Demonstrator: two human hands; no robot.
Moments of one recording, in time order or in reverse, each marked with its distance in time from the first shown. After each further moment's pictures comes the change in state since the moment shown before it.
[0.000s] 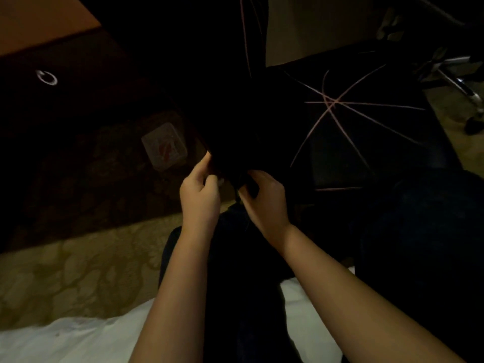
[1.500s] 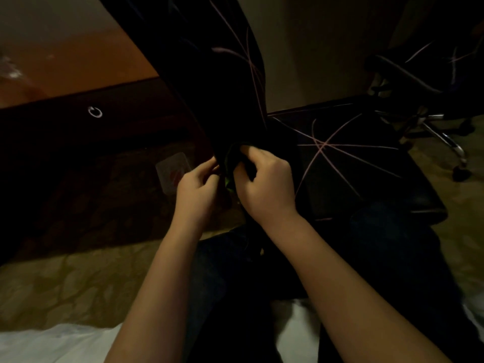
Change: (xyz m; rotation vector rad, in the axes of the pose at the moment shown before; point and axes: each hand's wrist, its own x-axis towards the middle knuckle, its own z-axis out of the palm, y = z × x) left_hand -0.018 0.077 -0.018 0.128 0.021 0.158; right_hand 0.007 -0.121 -0.091 0.008 0.065 -0.353
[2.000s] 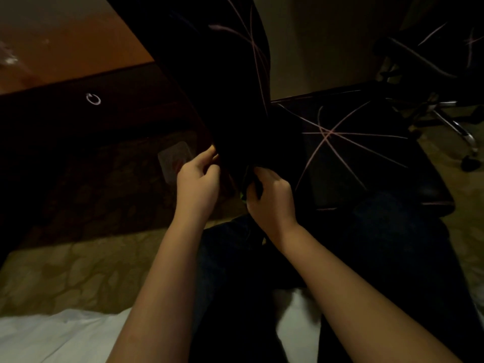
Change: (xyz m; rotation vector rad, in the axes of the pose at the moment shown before) left_hand -0.006 -0.001 0.001 0.006 0.020 -0.050; right_hand -0.037 0.065 0.034 -0.100 -0.057 0.117
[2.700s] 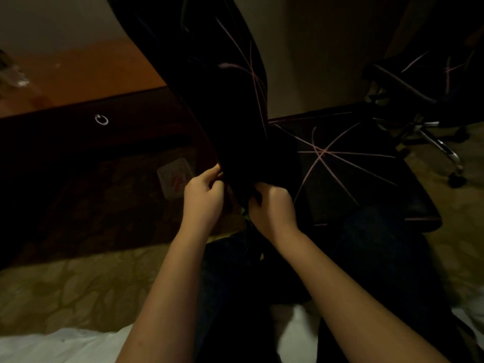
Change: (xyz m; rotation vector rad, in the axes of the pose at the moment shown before) left_hand 0.001 0.011 -0.003 0.004 -0.025 -0.009; right_hand 0.014 -0.019 -0.020 -0.101 -0.150 0.085
